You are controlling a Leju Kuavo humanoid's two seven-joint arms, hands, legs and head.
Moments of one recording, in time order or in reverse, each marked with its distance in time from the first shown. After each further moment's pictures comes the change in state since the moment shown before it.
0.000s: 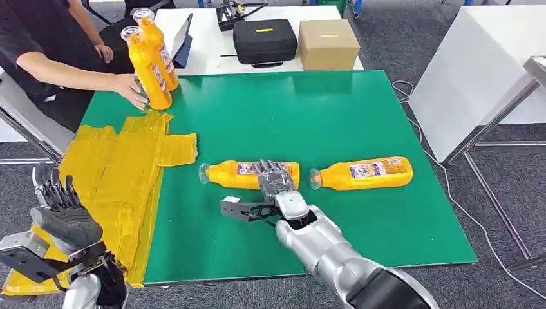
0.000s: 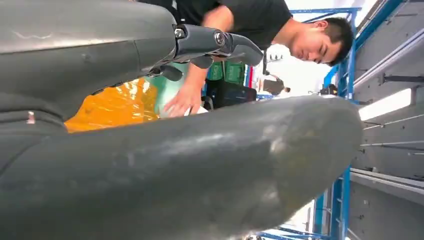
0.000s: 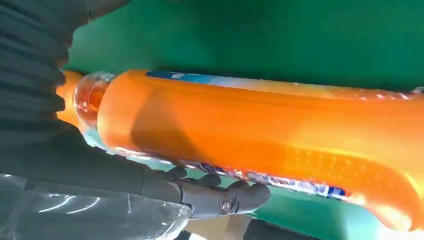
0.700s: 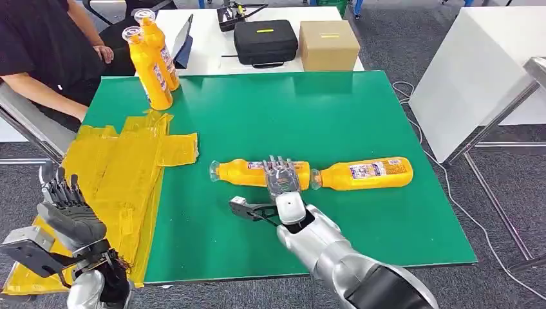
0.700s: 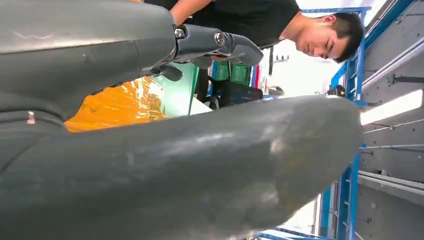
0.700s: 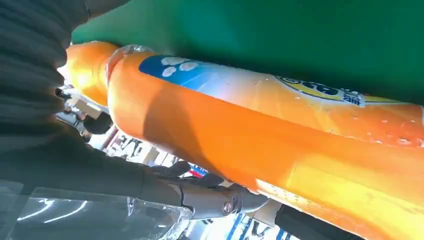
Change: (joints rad) left arm -0.010 -0.005 0.001 0.033 0.001 0.006 0.009; right arm -0.007 -0.002 0.007 0.055 0.214 -0.080 0.155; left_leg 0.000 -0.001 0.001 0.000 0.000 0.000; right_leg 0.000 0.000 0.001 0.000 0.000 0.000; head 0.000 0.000
